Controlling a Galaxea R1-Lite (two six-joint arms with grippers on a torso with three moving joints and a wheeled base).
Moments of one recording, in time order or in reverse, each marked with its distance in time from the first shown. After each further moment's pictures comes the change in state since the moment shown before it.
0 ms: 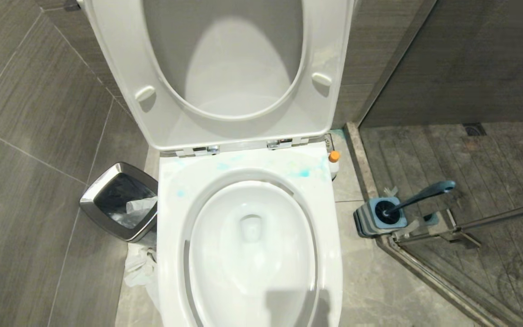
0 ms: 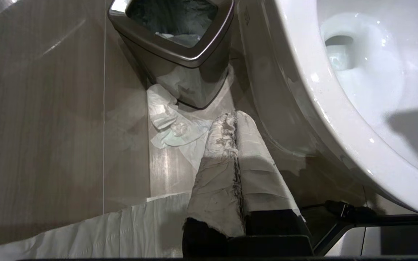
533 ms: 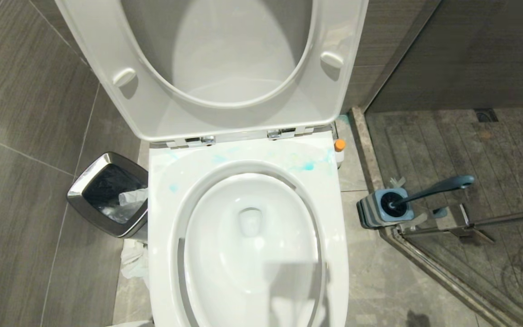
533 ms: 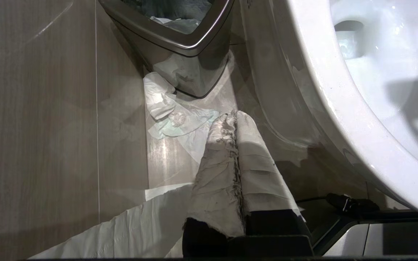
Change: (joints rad) left arm 0.000 0.000 0.000 0.000 0.000 -0.001; right arm 0.000 0.097 0.000 0.000 0.000 0.000
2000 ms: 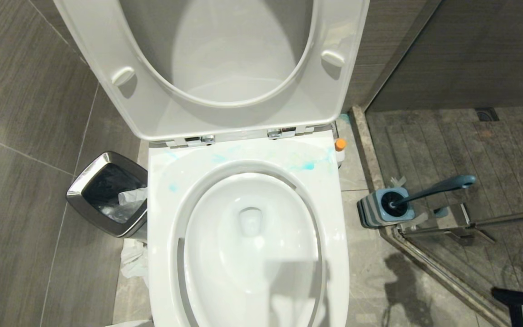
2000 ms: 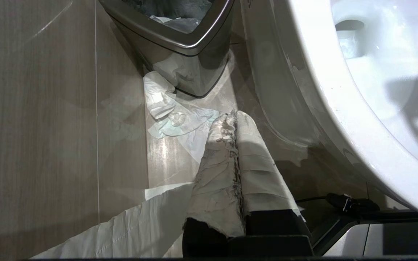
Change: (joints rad) left arm 0.001 0.000 0.000 0.000 0.000 -0.002; right arm 0.009 1.029 -0.319 -0.170 -0.022 -0.110
